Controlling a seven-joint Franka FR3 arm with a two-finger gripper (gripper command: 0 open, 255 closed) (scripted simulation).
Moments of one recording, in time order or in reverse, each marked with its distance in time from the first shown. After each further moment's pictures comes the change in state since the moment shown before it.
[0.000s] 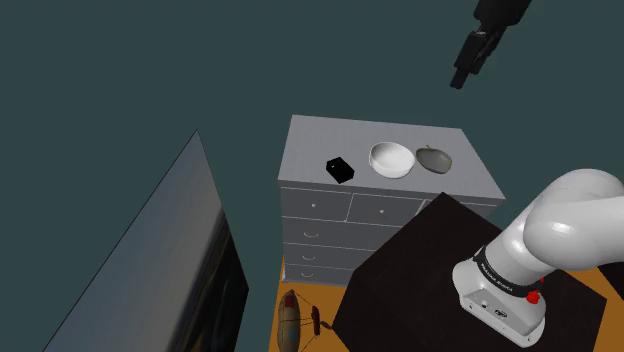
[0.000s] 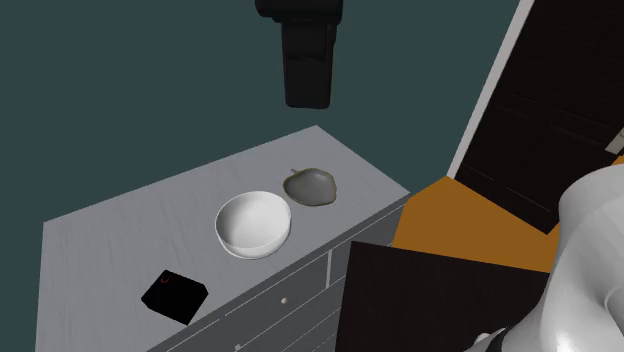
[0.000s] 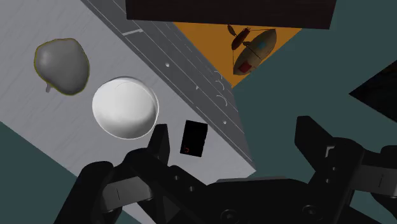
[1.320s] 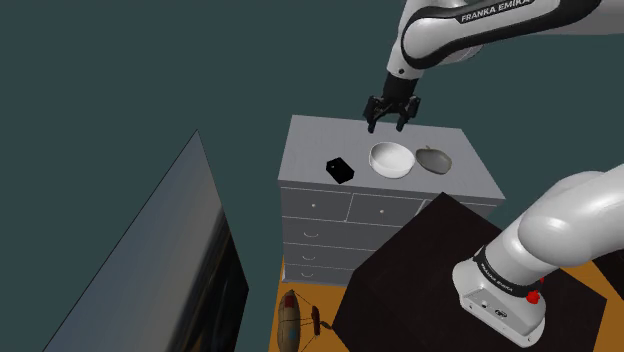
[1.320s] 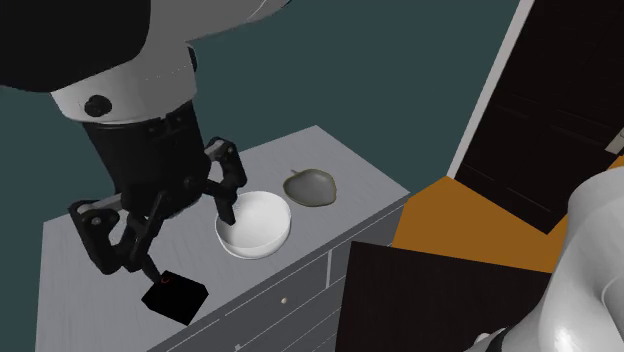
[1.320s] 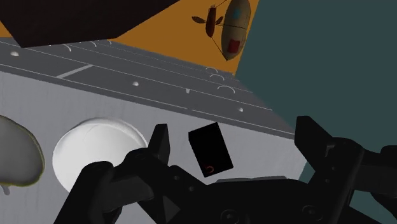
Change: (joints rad) arm -0.097 0.459 0.076 -0.156 0.168 0.562 0.465
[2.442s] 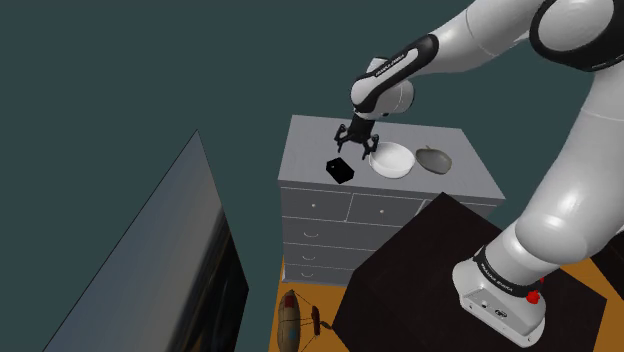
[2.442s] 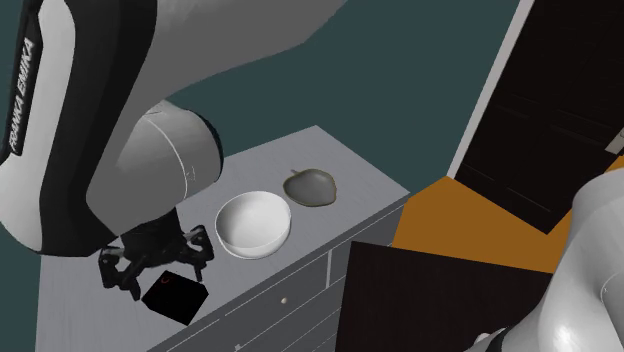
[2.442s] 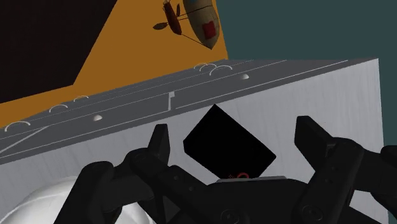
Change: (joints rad) arm -0.044 0.628 -0.017 0.211 0.188 0.404 0.274
